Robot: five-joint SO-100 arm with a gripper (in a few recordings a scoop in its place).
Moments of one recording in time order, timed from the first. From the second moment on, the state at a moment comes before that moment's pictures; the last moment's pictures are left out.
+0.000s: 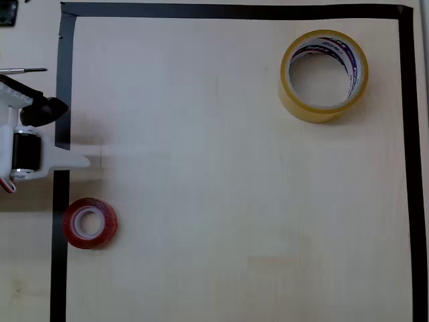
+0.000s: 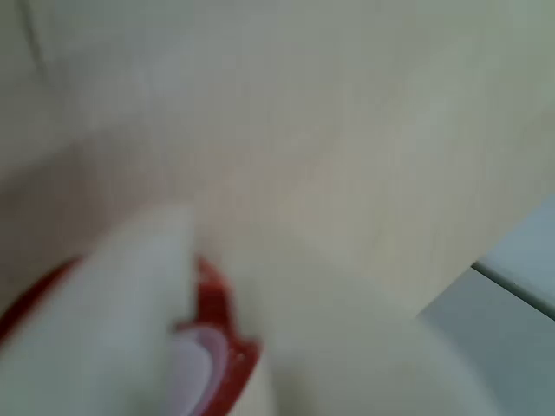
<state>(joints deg) -1.8 190.1 176.0 61.9 -0.4</state>
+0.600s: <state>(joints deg) -1.8 190.1 176.0 61.9 -0.4</state>
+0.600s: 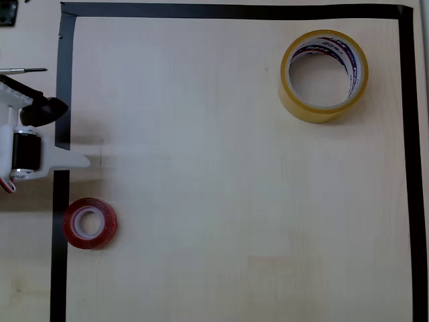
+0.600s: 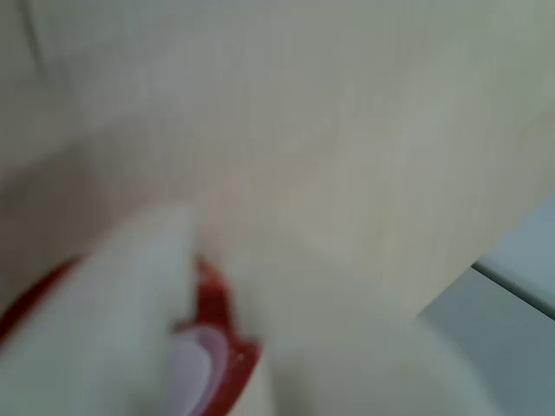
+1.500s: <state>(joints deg) 11.6 190.5 151.8 78.0 -0.4</state>
